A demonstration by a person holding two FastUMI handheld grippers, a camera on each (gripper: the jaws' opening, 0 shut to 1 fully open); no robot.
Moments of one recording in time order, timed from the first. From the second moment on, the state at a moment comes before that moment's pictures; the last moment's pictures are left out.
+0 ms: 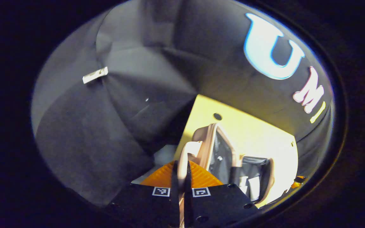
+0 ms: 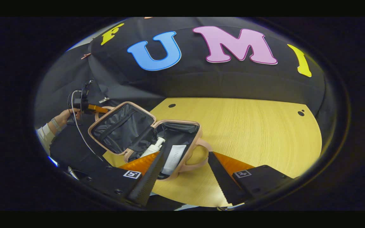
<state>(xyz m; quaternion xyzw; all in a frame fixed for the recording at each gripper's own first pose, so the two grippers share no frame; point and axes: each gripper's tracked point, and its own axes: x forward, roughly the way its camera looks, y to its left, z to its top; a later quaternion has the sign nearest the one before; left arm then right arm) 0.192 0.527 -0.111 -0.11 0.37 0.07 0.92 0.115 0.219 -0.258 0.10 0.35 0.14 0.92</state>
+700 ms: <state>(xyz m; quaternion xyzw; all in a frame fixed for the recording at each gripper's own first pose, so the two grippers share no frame) 0.203 0.136 -0.093 -0.12 0.36 -0.19 0.91 0.054 0.039 -0.223 0.09 0.30 0.07 0.95</state>
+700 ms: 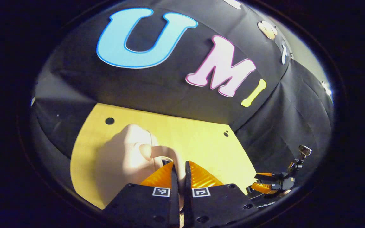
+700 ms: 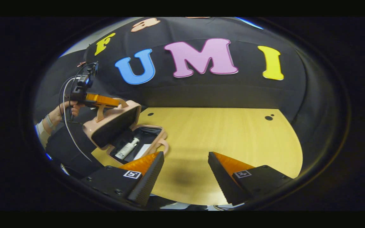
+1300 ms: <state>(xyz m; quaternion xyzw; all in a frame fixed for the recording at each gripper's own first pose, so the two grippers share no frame) 0.198 0.053 -0.280 -0.02 0.45 -0.15 0.88 -0.021 -0.094 -0.232 0.10 0.30 -0.03 0.95</state>
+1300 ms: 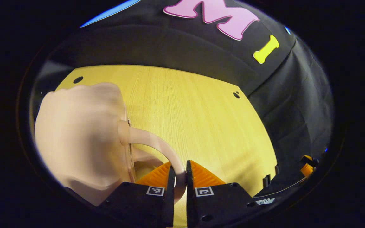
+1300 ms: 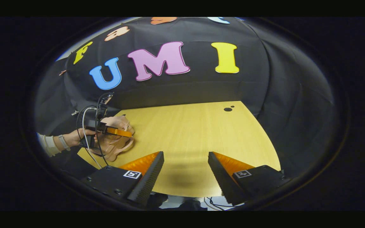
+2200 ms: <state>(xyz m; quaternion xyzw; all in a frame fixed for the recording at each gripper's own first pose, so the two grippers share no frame) 0.055 -0.026 0.064 0.07 -0.02 -0.06 1.00 0.038 -0.038 -0.025 -0.03 0.03 0.02 1.00</state>
